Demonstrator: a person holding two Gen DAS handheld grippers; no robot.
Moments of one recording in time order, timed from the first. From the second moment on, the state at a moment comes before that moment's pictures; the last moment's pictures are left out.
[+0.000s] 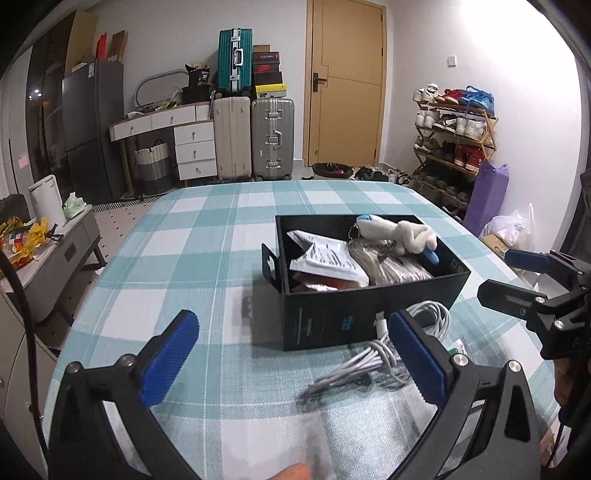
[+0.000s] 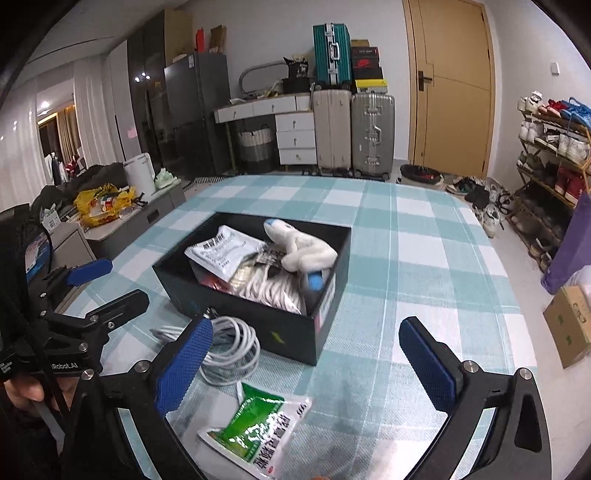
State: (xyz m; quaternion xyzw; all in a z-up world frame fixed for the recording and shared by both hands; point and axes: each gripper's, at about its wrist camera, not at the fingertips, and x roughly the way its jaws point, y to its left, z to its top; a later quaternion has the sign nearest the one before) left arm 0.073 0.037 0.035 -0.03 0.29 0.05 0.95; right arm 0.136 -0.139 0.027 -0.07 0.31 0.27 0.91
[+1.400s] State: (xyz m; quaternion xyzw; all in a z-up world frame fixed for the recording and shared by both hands) left arm 0.073 0.015 0.008 0.01 0.35 0.00 0.94; right arm 0.142 -0.129 -0.043 -0.15 0.45 0.27 0.84
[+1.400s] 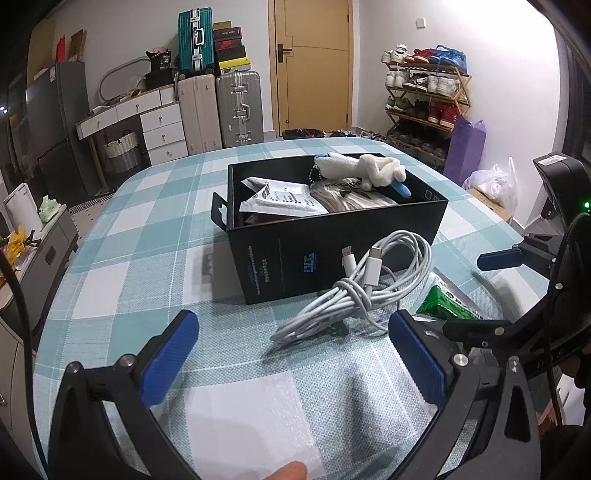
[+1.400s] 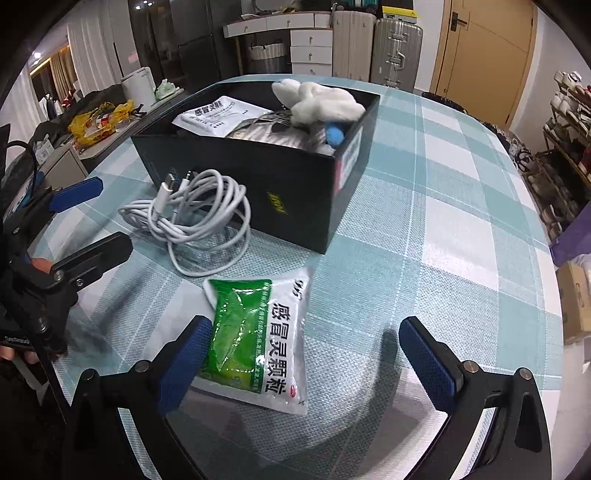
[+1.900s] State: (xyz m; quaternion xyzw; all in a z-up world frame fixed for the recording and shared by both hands) left arm 0.076 0.015 0.003 0.01 0.36 0.00 0.93; right arm 0.138 -0.125 -0.044 -0.18 0.44 0.28 0.84
